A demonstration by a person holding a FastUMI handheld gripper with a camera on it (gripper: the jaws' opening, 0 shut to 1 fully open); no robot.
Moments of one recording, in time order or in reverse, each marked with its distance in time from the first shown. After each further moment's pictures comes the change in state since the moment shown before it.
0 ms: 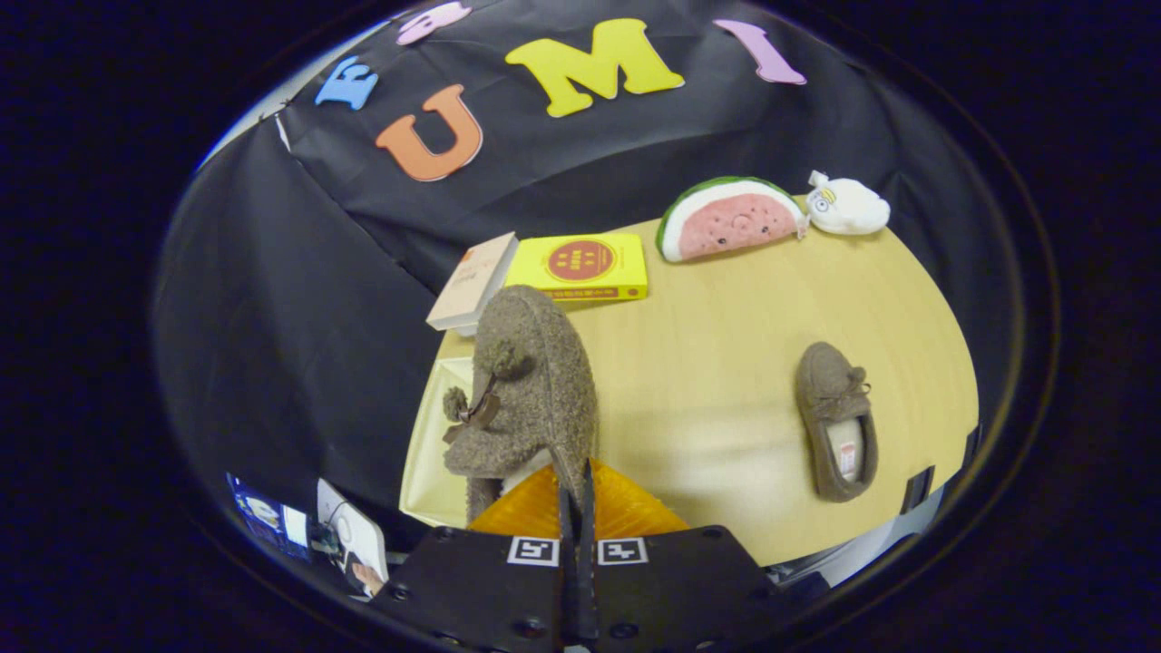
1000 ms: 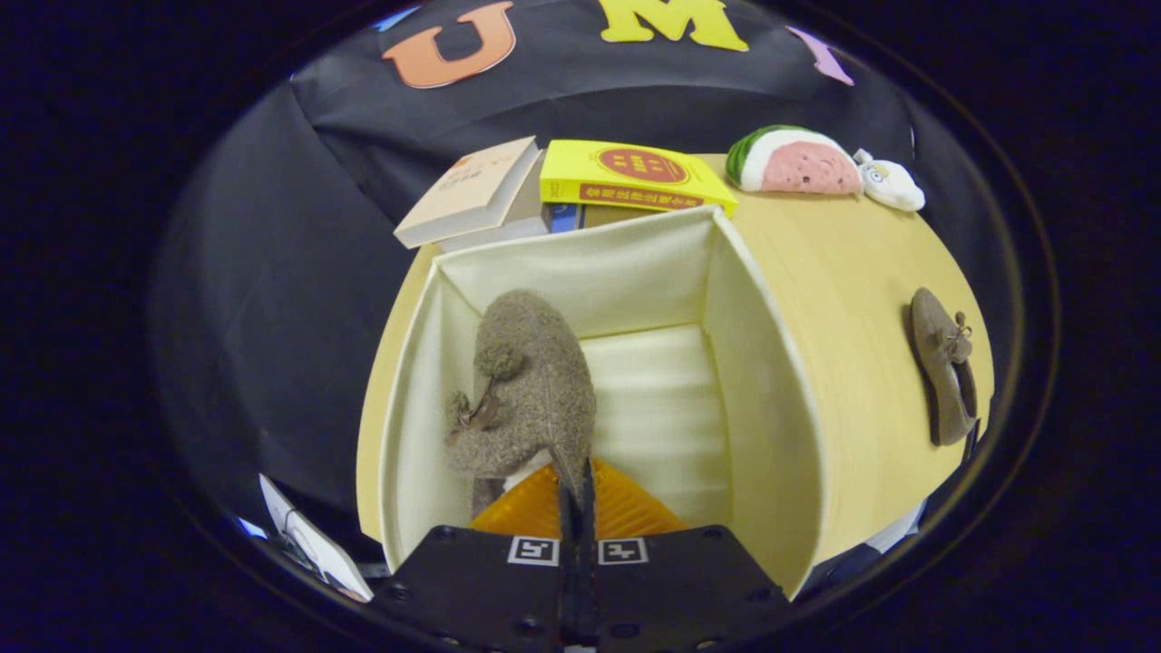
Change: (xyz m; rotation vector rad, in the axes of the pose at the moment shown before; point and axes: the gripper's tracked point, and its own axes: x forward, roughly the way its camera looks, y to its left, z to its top) arm 0.202 0.109 -0.096 -0.036 0.148 -0.222
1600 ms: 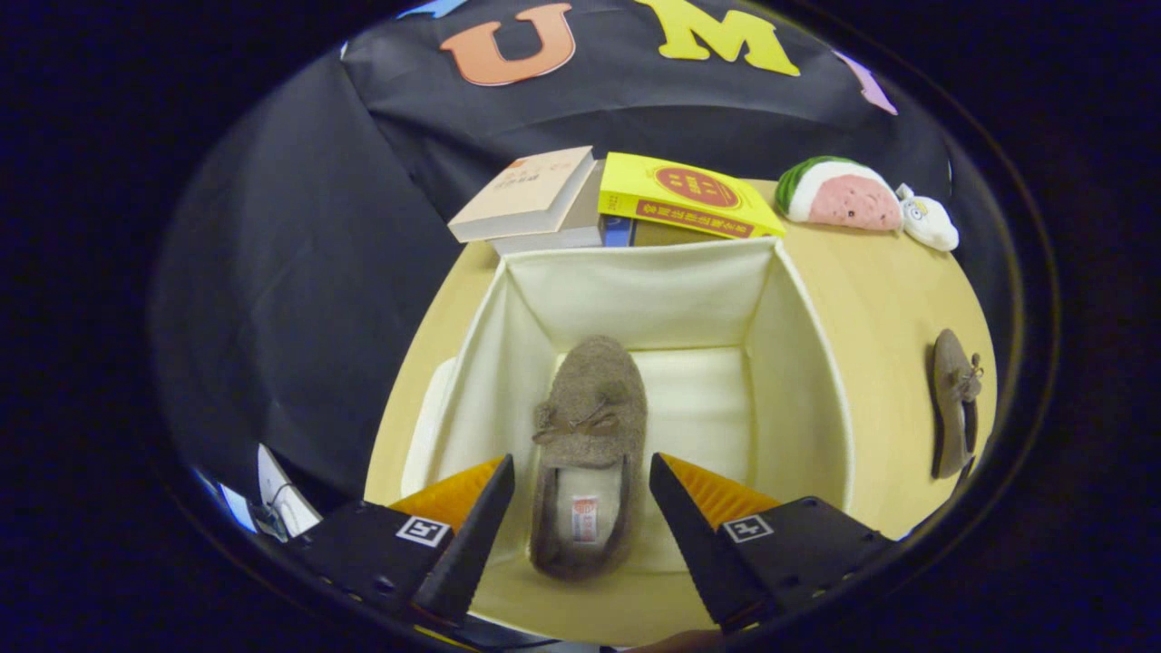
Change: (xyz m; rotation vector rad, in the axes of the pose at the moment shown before) arm -0.031 0.010 0.008 -0.120 -0.084 0.085
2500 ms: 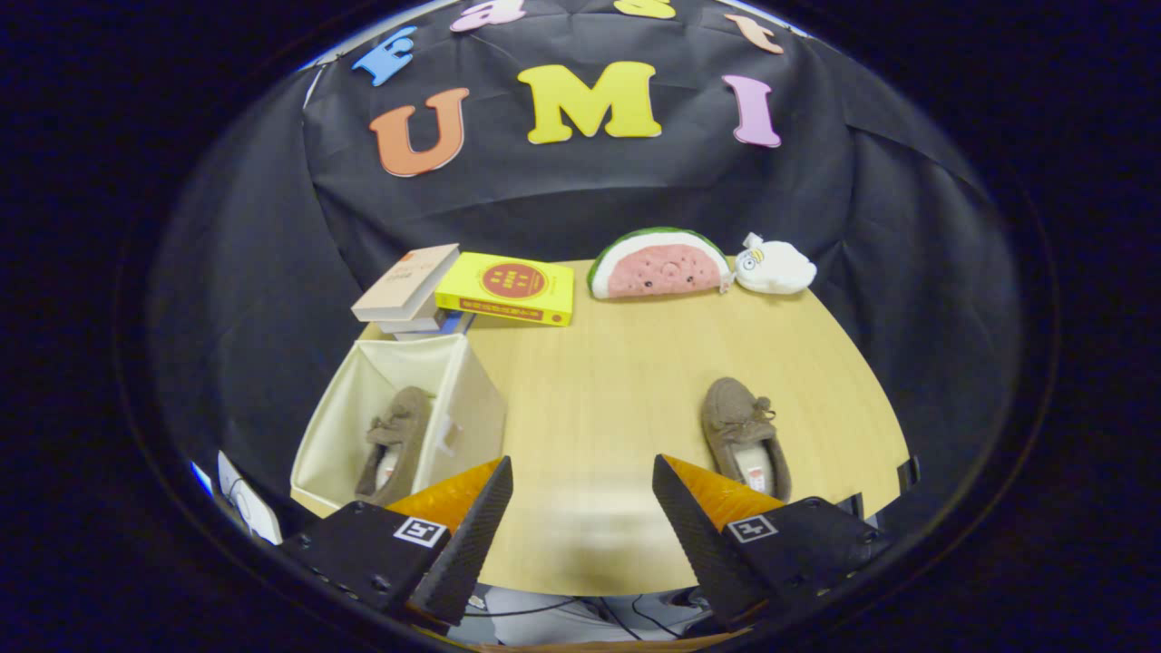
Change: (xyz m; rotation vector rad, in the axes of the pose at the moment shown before) arm -0.162 -0.250 0.002 0.049 -0.193 -0.228
